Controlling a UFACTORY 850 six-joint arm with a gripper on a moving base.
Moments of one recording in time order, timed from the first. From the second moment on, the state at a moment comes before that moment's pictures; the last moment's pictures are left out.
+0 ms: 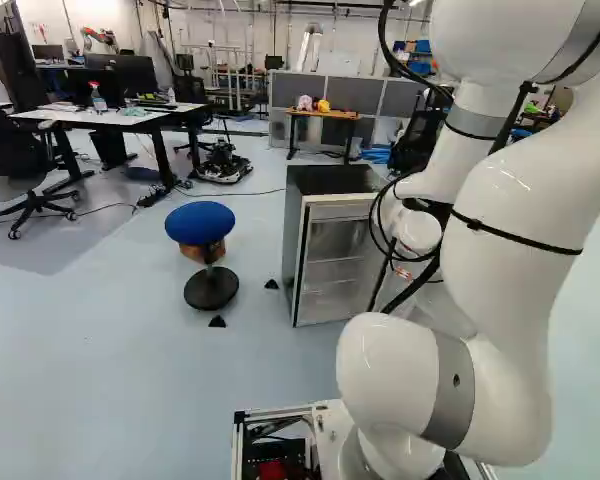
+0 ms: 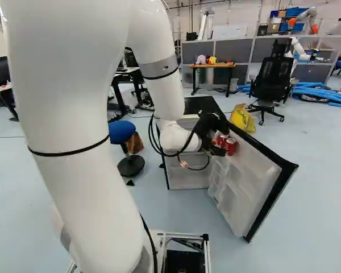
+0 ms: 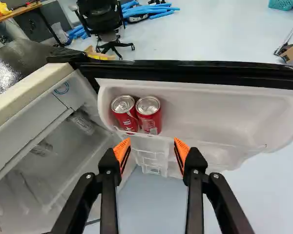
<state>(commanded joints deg) -28.3 -12.4 -26.8 24.9 42.4 0.0</state>
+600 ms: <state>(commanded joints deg) -28.5 -12.5 -27.0 24.9 42.4 0.0</state>
